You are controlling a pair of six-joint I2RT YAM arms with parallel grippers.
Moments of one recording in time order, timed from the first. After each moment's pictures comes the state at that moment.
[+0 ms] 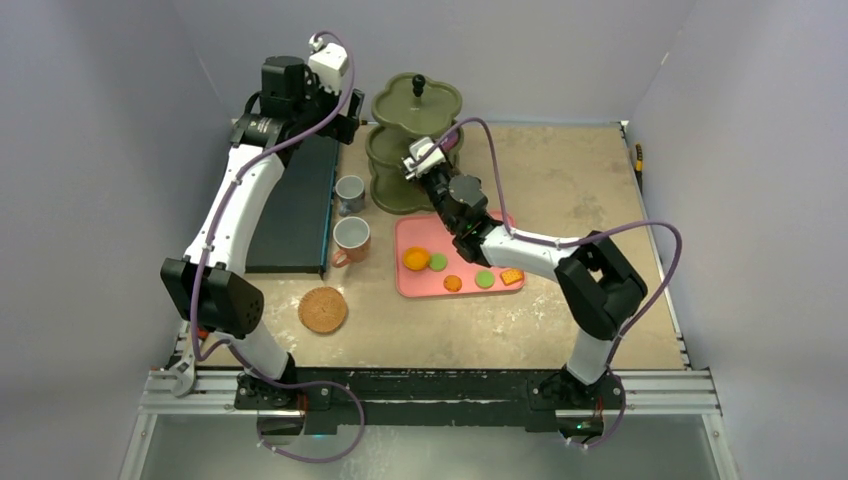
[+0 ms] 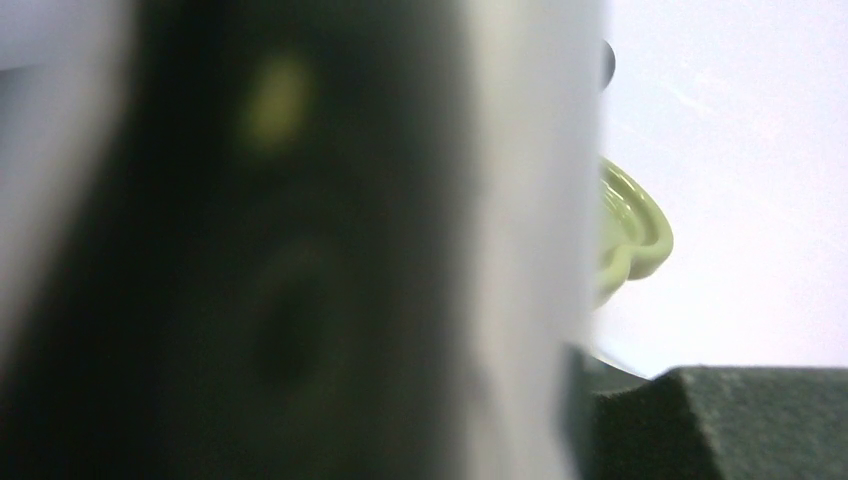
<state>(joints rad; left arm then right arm) -0.21 1.68 1.85 -0.61 0.12 0.20 0.76 1.76 1.10 0.86 0.26 -0.38</state>
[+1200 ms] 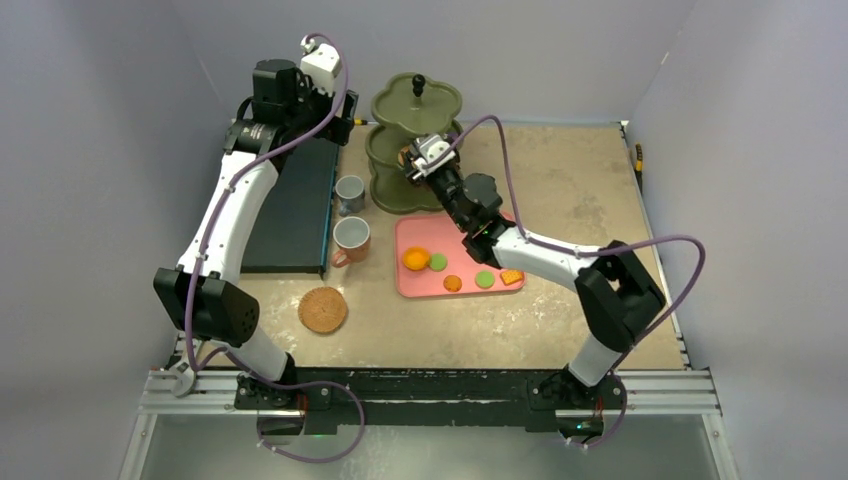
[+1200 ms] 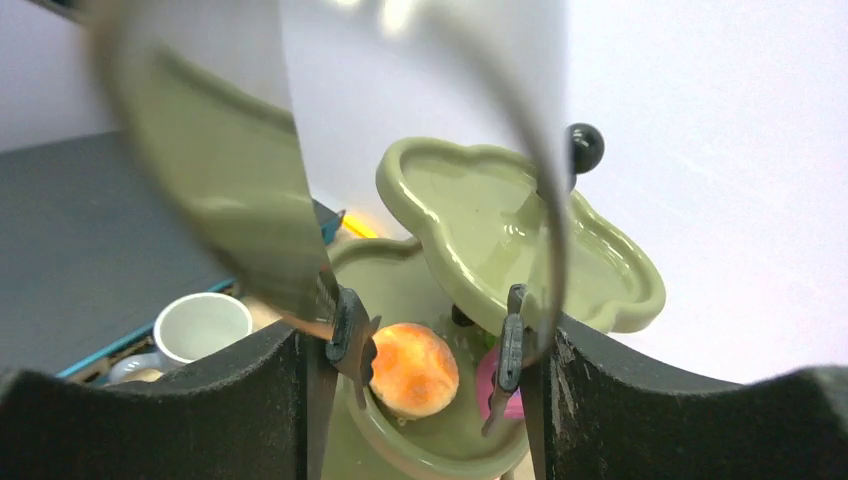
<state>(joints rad) -0.19 1.62 1.79 -0.57 0.13 0.20 0.75 1.71 1.09 0.87 0.13 -0.38</state>
